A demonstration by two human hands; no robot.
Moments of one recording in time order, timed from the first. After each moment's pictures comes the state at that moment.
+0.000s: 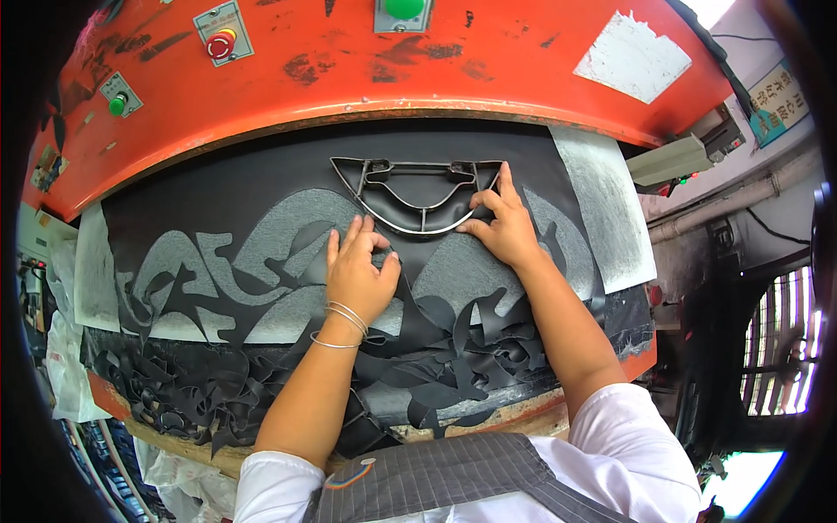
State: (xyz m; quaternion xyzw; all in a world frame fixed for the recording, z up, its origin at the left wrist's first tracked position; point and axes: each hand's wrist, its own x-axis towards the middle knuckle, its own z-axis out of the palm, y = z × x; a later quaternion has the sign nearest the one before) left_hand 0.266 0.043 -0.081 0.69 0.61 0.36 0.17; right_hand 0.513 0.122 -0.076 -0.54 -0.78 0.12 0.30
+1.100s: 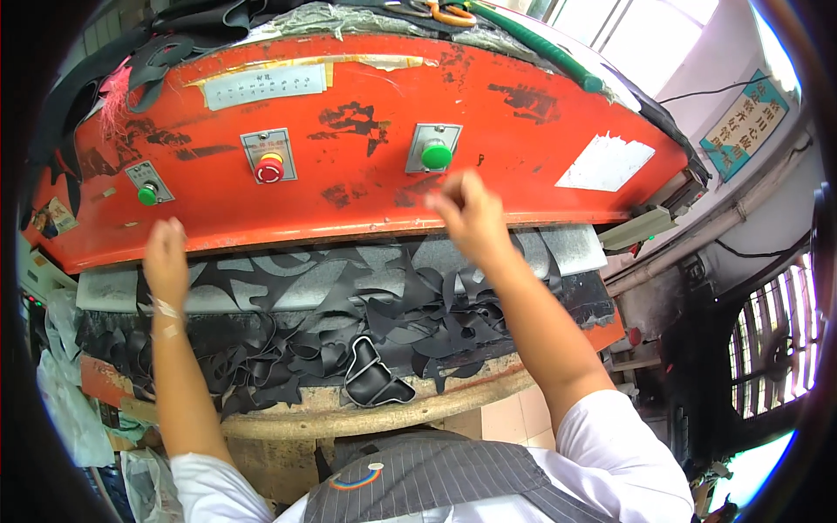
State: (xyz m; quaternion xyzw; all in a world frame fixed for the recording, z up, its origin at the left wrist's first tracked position) left_hand -0.014 -0.082 0.052 0.58 0.63 0.51 0.03; right_hand 0.409 -0.019 0.078 -0.46 -0.74 0.14 0.47
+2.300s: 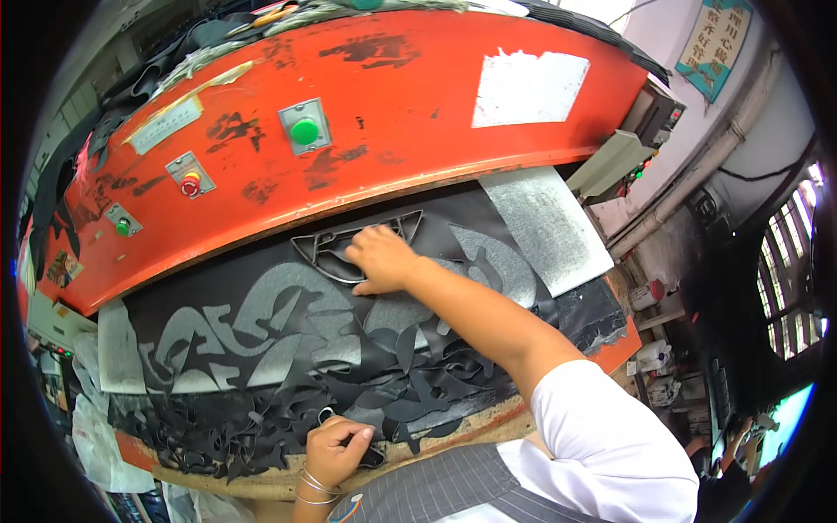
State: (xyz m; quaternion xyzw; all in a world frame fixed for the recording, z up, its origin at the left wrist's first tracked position) left_hand 0.269 -0.159 0.018 0.65 0.54 0.36 0.39; right_hand 0.455 0.121 -0.009 -0.35 -0.93 0.05 0.12
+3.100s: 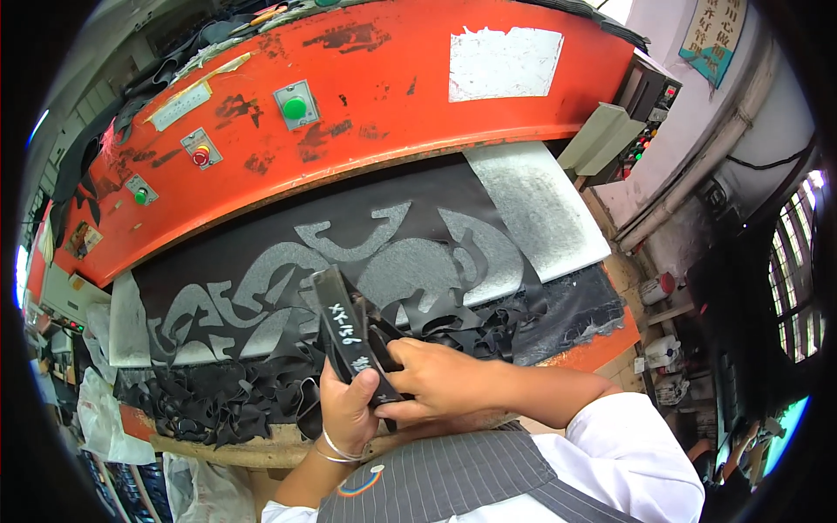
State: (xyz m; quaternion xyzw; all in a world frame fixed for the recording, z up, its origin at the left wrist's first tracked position) left_hand 0.381 -0.155 0.048 0.32 0.35 0.61 0.63; right_hand 0.551 -0.104 0.062 -0.21 -0.89 0.32 0.24
